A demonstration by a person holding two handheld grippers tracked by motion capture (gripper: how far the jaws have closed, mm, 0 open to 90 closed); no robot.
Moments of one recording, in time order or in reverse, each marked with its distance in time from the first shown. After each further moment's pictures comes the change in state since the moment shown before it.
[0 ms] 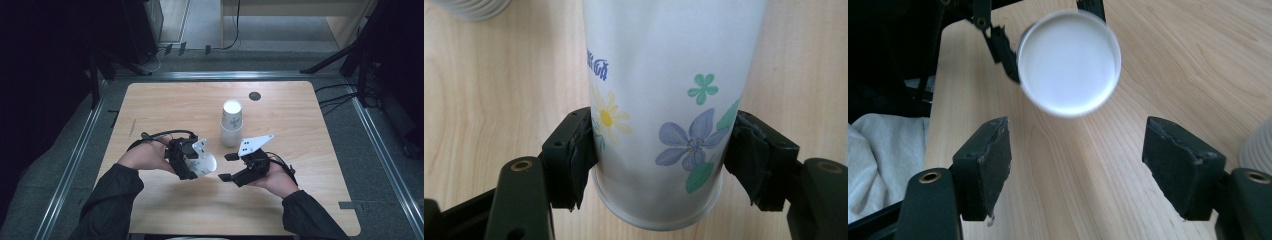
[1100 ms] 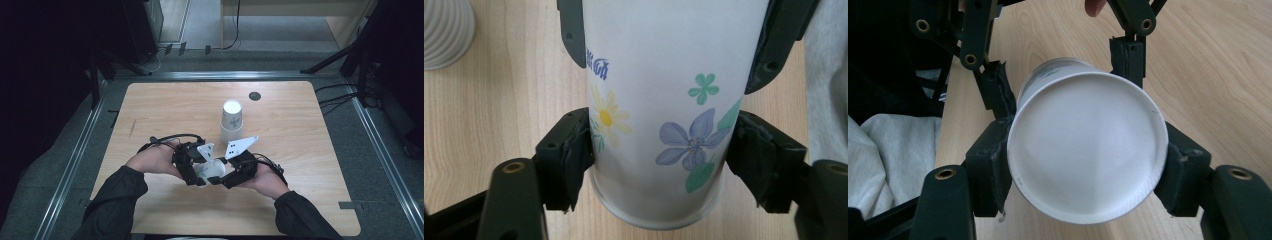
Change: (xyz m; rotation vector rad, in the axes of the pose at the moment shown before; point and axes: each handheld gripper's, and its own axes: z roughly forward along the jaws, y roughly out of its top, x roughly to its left) left arm -0.004 0.011 0.009 -0.097 -0.080 0.010; right arm 0.009 0.010 0.026 0.031 0.058 -0.025
